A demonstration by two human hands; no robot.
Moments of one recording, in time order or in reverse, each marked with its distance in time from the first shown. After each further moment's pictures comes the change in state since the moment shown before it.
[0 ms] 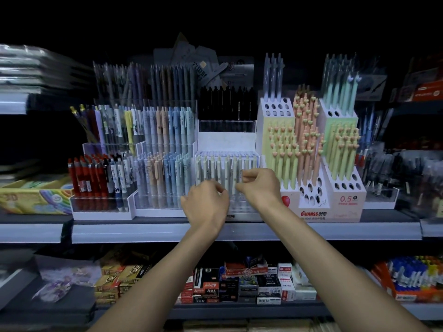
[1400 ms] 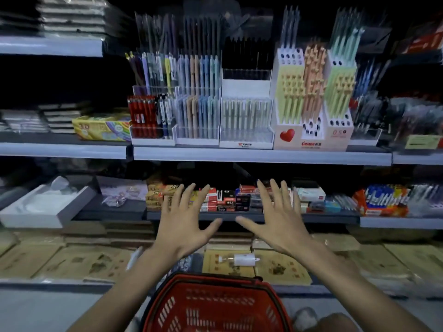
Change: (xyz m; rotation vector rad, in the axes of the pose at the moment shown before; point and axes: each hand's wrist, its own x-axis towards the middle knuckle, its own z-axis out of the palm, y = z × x) left_hand -0.217 -0.190 -0.114 0.252 -0.300 0.405; right_hand -0.261 0.096 -0.033 -0.911 -0.351 -0.272
